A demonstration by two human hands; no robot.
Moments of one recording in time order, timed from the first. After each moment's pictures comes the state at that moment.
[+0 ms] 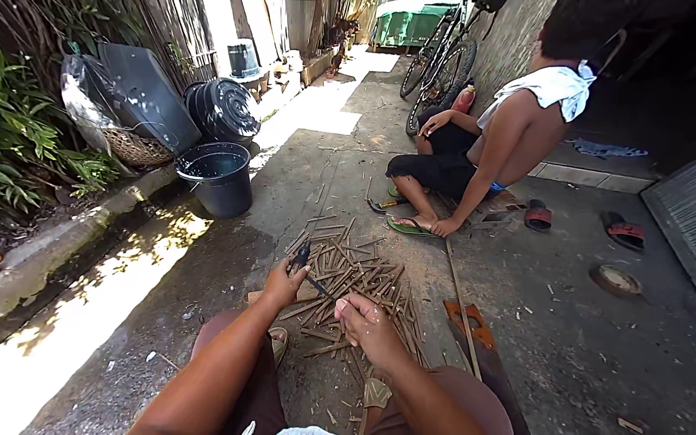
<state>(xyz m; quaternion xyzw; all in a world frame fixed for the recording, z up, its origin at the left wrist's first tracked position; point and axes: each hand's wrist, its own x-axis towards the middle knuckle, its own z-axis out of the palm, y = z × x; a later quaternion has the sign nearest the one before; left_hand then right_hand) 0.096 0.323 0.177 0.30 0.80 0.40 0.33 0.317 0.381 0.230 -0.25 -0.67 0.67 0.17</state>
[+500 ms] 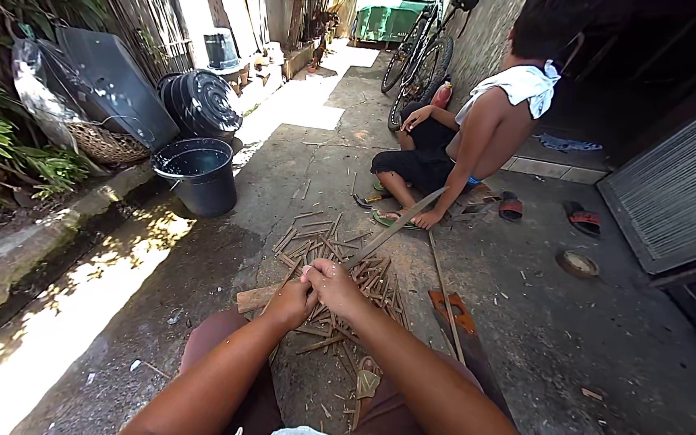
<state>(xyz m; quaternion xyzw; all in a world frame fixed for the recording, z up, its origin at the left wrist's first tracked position) 0.129 0.319 0.177 0.55 0.76 0.23 0.27 0.243 0.401 0.255 -0.29 -0.76 0.58 0.07</state>
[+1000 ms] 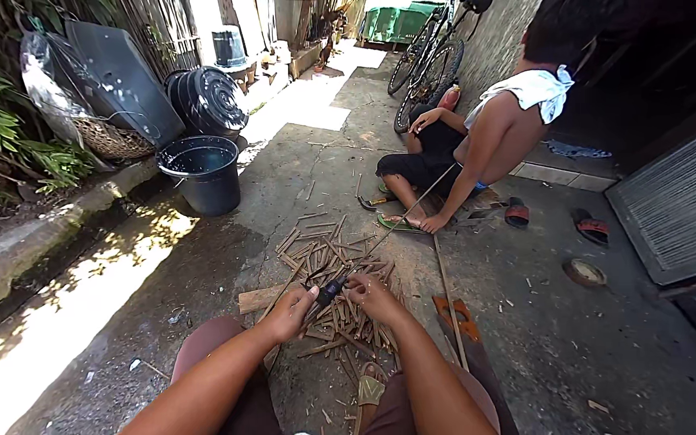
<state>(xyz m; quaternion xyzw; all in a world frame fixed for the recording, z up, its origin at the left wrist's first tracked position) 0.120 0.294 0.180 0.41 0.64 0.43 0.49 0.285 0.466 0.193 -0.33 -0.84 0.44 0.00</state>
